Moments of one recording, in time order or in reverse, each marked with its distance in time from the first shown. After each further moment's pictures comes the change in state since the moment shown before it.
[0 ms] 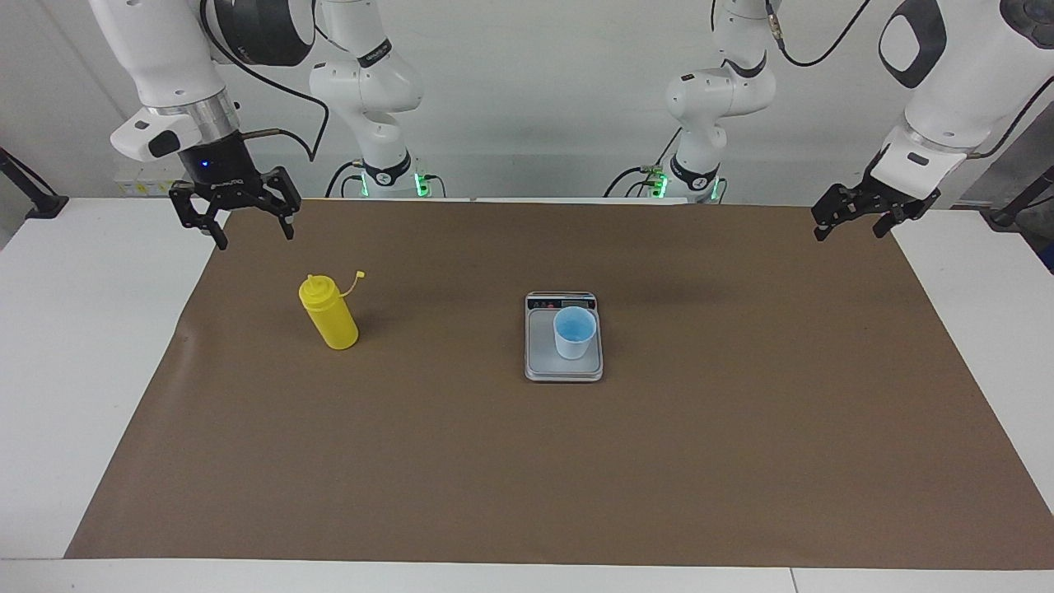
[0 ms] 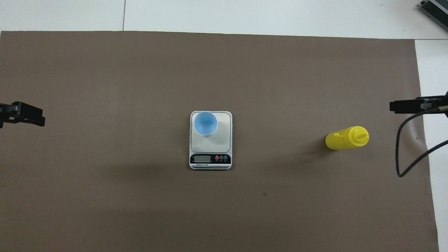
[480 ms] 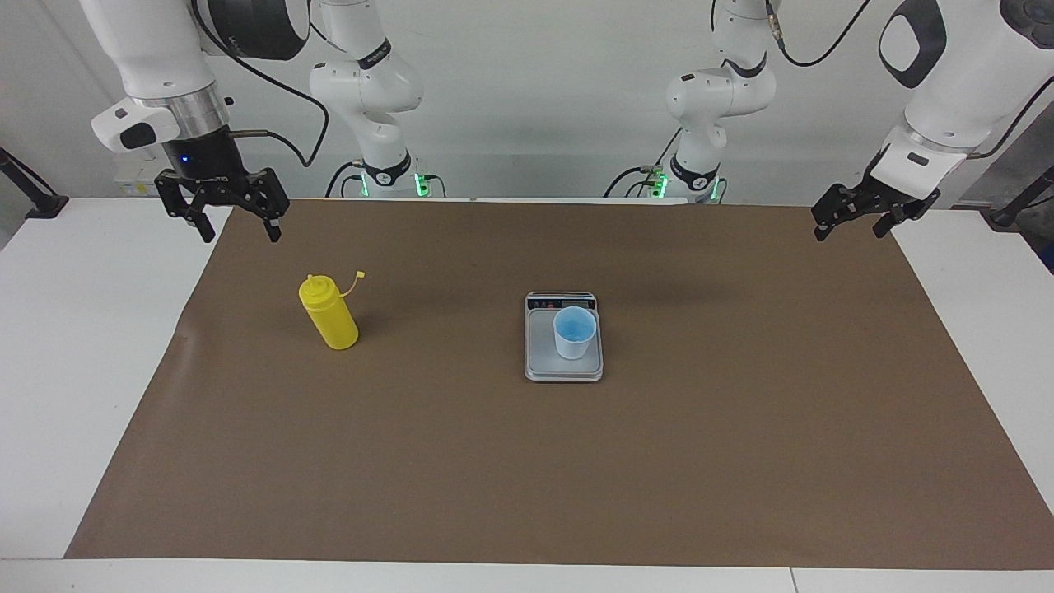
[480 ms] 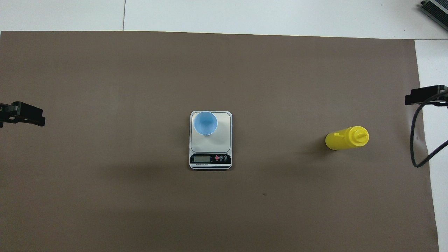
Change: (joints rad) left arm 0.000 0.000 0.000 0.000 0.000 0.000 0.000; right arm -0.002 0.076 -0.001 0.201 -0.033 -0.203 0.149
